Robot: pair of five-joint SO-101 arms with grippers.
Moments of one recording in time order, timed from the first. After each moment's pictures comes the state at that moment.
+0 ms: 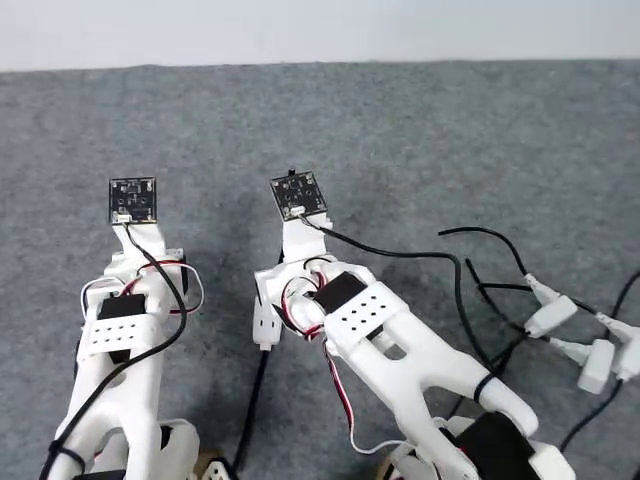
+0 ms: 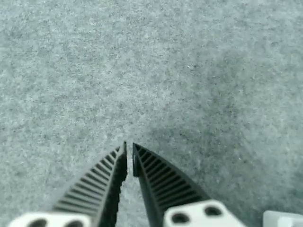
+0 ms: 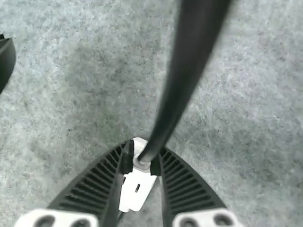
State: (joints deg) left arm -11.8 -30.3 64.9 29.5 1.0; right arm -41.0 -15.0 41.6 37.9 -21.7
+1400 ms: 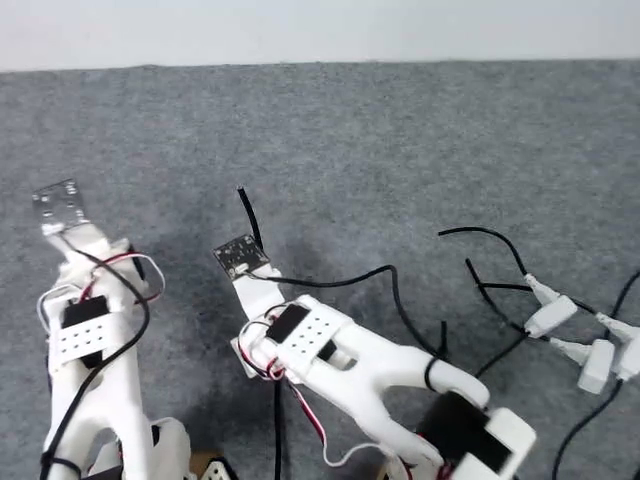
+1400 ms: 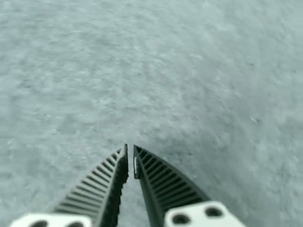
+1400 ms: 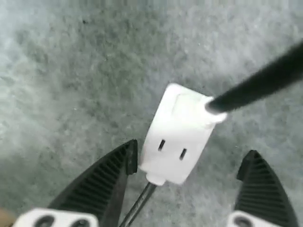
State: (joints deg) left arm -23.7 -30.3 63.1 26.4 9.2; right arm -53.8 -2.8 40.2 43.8 -20.1
